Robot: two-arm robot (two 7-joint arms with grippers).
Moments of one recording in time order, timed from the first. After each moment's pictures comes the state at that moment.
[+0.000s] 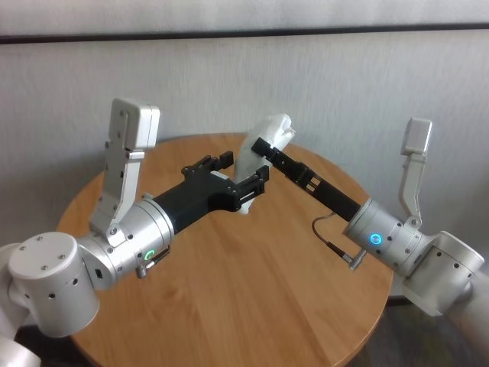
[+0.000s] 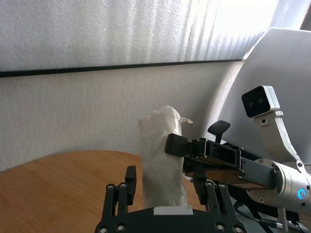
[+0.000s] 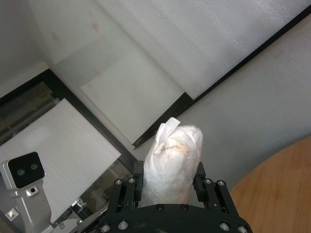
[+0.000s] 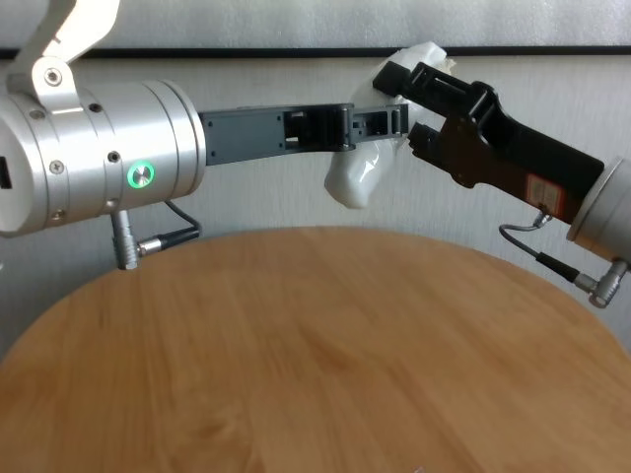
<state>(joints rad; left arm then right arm) -0.29 0.34 0.43 -1.67 -0.54 0.24 -0.30 0.51 0.36 -0.56 -1.12 1.30 0.16 0.76</state>
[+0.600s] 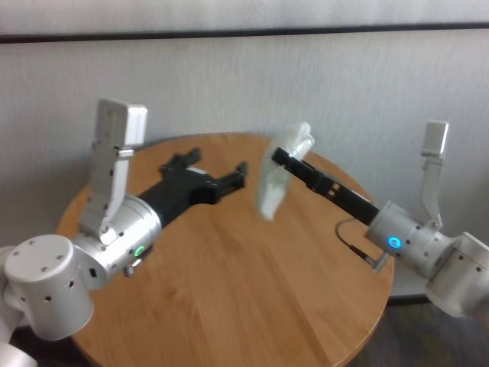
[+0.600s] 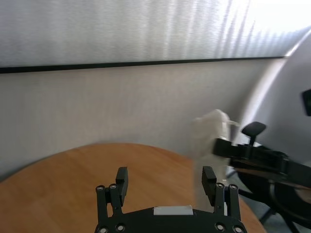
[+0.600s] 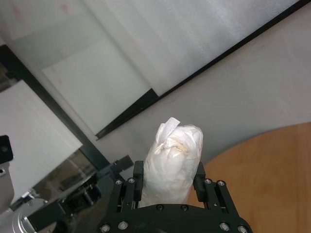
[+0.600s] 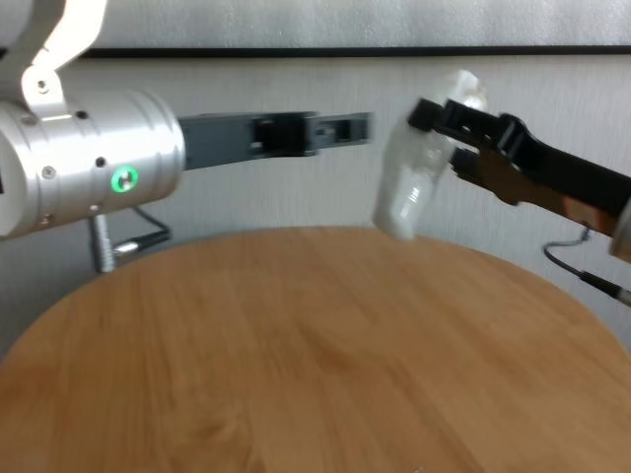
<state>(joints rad) -0.27 0.32 0.40 -1.67 -0.50 0.25 -0.18 0.50 0.42 -0.56 -1.14 1.23 0.12 0.69</state>
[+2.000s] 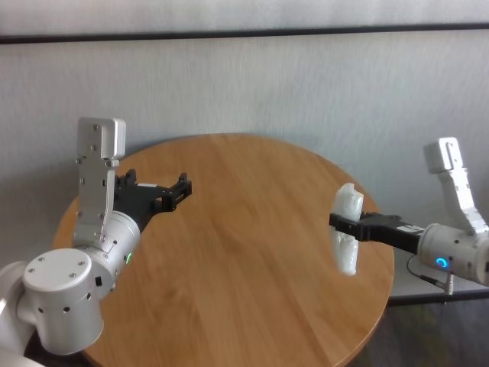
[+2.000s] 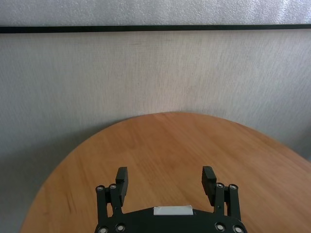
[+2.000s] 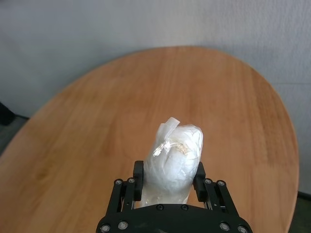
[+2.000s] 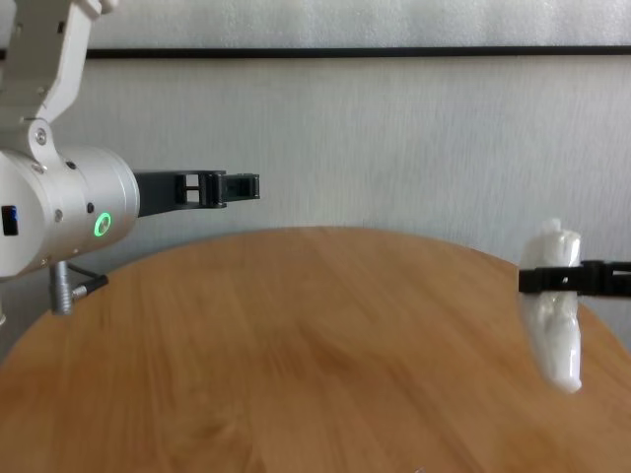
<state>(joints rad) -0.22 0.22 0.34 -1.66 -0.34 0.37 0.15 0.47 0.64 -0.59 -1.28 0.93 0.34 0.29</state>
